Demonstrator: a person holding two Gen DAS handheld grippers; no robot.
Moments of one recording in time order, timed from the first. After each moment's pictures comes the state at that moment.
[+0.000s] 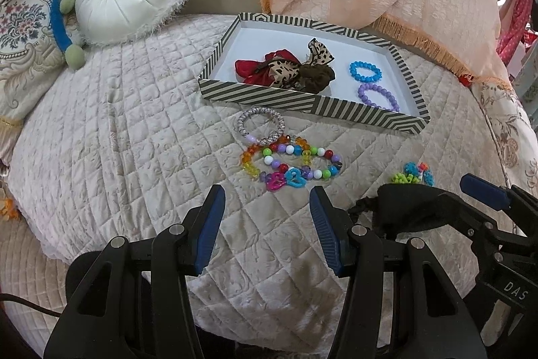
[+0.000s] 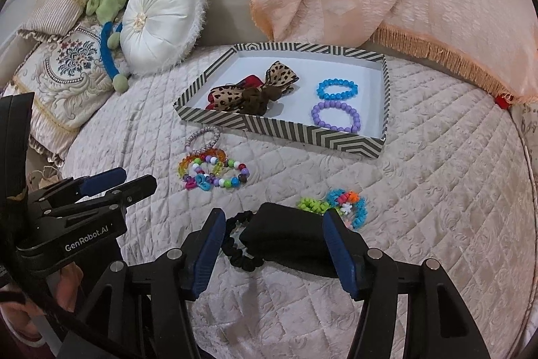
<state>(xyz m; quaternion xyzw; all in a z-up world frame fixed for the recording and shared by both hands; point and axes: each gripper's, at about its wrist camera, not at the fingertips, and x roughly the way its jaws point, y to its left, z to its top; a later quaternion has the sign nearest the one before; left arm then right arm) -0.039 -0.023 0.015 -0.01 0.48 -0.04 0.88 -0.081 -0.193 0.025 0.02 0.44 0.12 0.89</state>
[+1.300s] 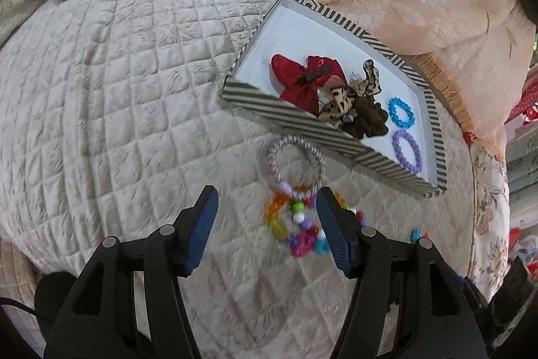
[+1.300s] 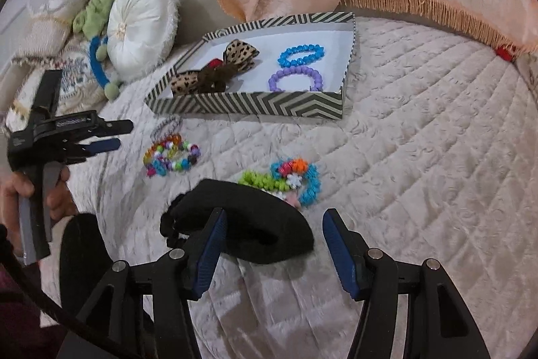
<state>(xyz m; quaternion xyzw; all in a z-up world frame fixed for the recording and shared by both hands) 0.054 0.038 -0.019 -0.17 0.54 -0.04 0.82 -0.070 -0.261 -0.025 0.09 0.46 0.14 0.87</state>
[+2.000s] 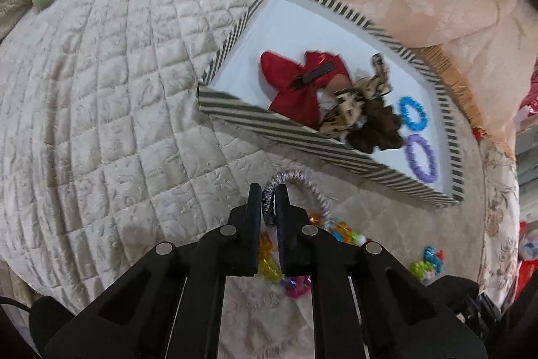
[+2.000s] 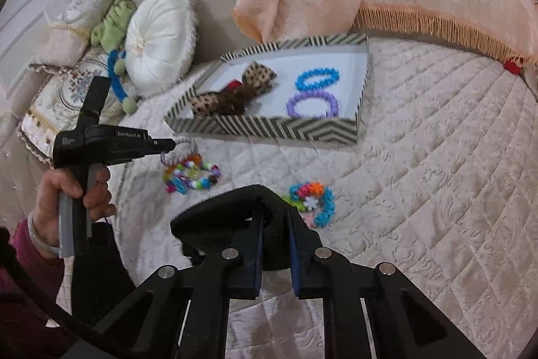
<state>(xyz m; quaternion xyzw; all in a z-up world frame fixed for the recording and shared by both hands) 0.078 0.025 -0.035 -0.15 0.54 -0.05 0.83 -0.077 -0.260 -0.006 0.10 0.41 0.17 0.89</state>
